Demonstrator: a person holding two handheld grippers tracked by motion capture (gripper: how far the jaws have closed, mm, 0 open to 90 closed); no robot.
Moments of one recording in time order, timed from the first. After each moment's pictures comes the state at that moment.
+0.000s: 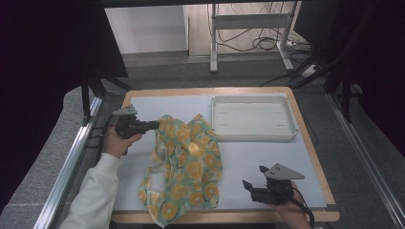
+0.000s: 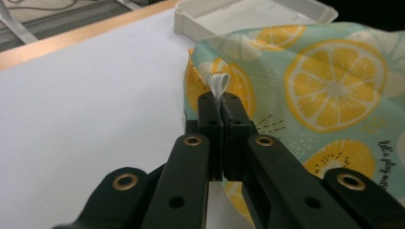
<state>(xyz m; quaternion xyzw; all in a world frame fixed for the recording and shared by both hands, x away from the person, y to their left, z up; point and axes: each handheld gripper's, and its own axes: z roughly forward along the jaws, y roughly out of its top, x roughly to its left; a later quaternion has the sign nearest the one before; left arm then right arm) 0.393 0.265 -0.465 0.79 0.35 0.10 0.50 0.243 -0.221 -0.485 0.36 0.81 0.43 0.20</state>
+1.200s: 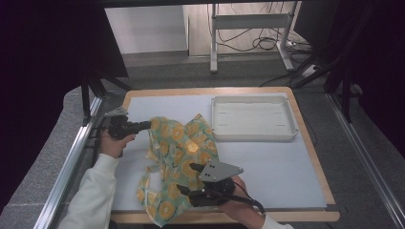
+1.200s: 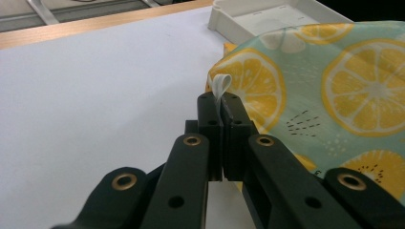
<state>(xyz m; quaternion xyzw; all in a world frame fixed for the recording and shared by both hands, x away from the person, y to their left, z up) 0.397 0.292 -0.486 0.76 0.41 0.10 0.50 0.219 -0.064 -0.417 0.17 0.83 0.52 0.12</state>
